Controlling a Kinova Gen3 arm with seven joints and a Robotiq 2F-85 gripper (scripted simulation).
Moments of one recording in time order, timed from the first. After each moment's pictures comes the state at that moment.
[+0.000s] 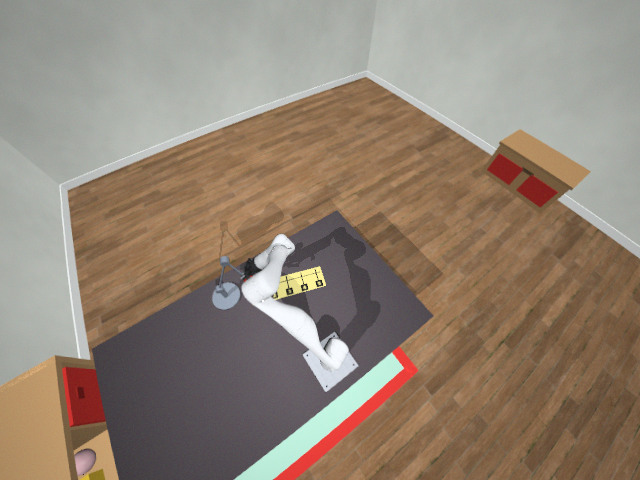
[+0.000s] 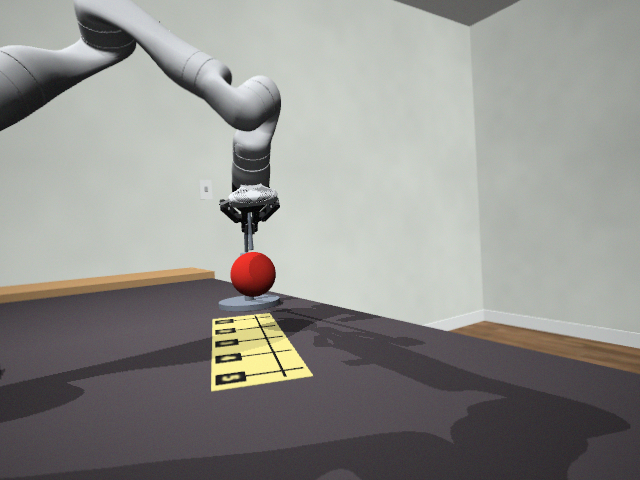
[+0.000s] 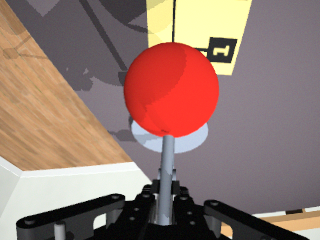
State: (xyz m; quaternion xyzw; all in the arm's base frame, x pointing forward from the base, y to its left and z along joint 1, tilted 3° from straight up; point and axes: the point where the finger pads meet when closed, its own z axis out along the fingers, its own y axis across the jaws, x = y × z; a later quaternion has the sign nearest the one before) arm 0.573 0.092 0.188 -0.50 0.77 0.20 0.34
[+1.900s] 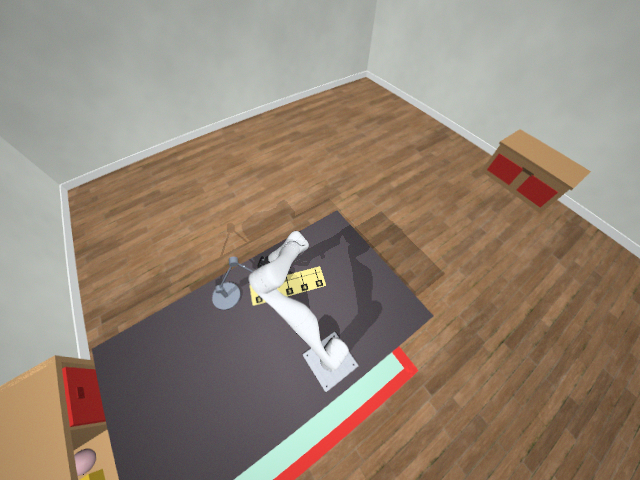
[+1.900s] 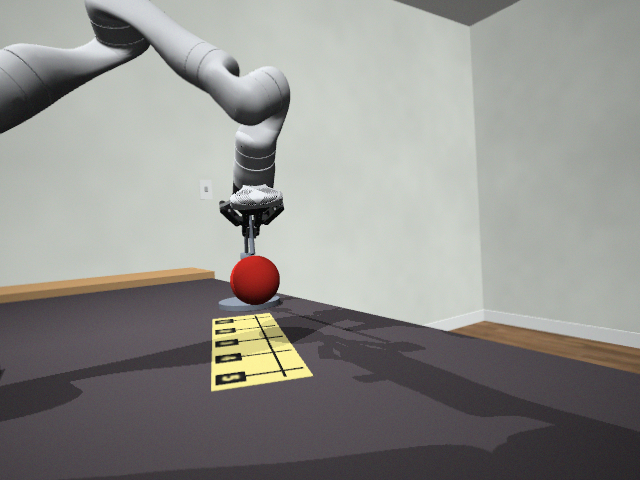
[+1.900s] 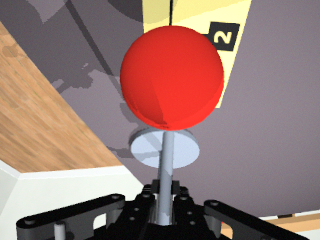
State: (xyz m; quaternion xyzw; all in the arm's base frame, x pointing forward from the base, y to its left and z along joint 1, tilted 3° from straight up) arm 0.542 0.034 0.183 -0.50 0.77 0.21 0.33
